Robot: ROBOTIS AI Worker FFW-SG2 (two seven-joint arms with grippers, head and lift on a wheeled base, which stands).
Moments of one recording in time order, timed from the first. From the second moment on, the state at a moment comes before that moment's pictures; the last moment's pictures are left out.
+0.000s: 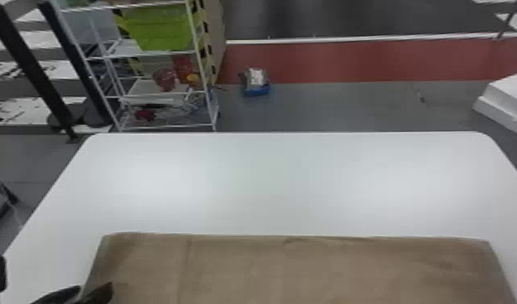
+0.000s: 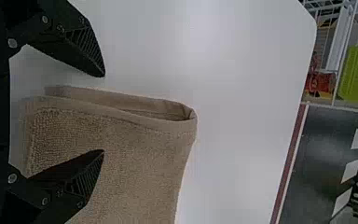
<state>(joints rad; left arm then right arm) 0.54 0.00 0.61 -2.26 0.06 1.01 -0.59 0.38 0.00 -0.76 -2.15 -0.22 0.77 1.15</state>
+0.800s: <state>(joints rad) 0.42 0.00 0.59 -2.19 0.02 1.10 -0.62 0.38 0.00 -0.77 -2.13 -0.23 0.74 1.16</state>
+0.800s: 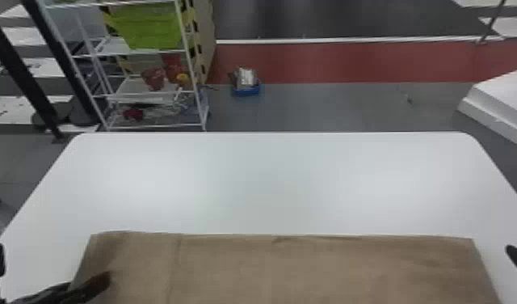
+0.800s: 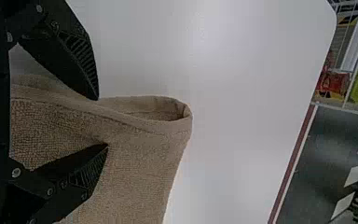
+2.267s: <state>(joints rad) 0.45 0.00 0.18 -2.51 0.11 1.31 -0.43 0.37 0.00 -0.75 -2.07 -0.23 0.67 1.14</state>
